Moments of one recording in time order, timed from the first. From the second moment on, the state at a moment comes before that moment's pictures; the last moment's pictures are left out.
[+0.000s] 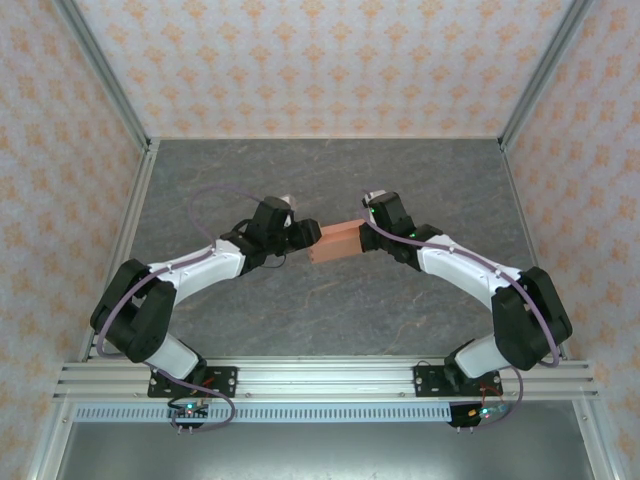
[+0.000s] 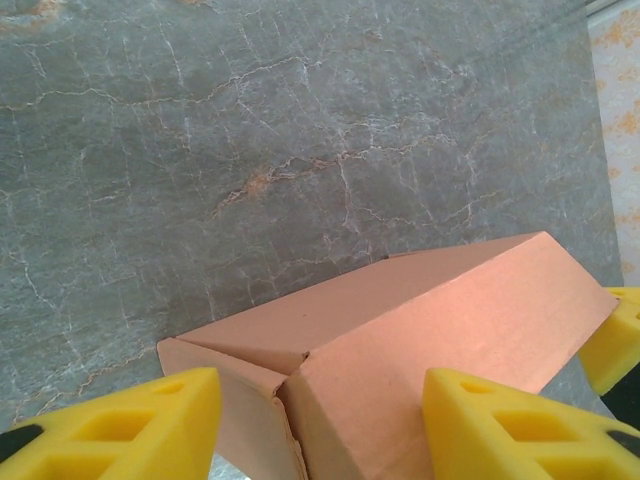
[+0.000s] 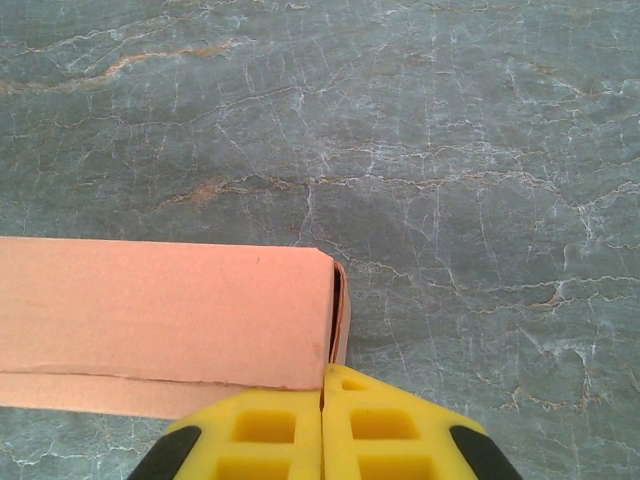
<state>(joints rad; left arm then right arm) -0.53 1.53 0.87 -0.04 0.13 -0.81 0.56 1.46 0.92 -0.29 0.12 0.23</state>
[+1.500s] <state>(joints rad) -0.59 1.55 0.83 0.06 0.01 -0.83 0.31 1.52 0.97 -0.29 -0.42 0.41</state>
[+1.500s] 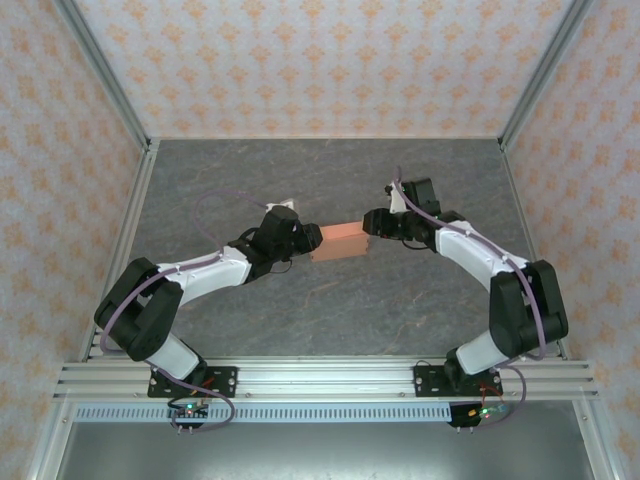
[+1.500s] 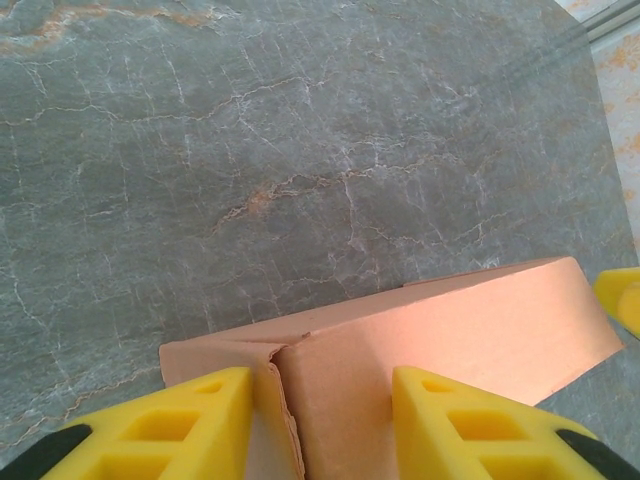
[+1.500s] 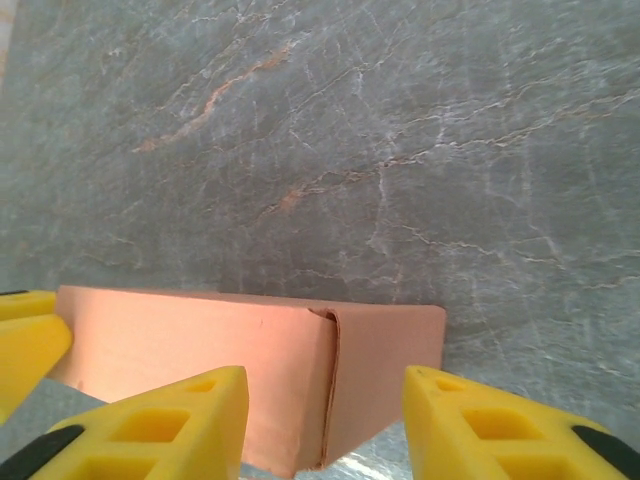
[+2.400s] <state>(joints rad) -0.59 1.45 0.79 0.00 0.00 -0.80 0.27 1.57 0.86 -0.03 -0.55 0.48</state>
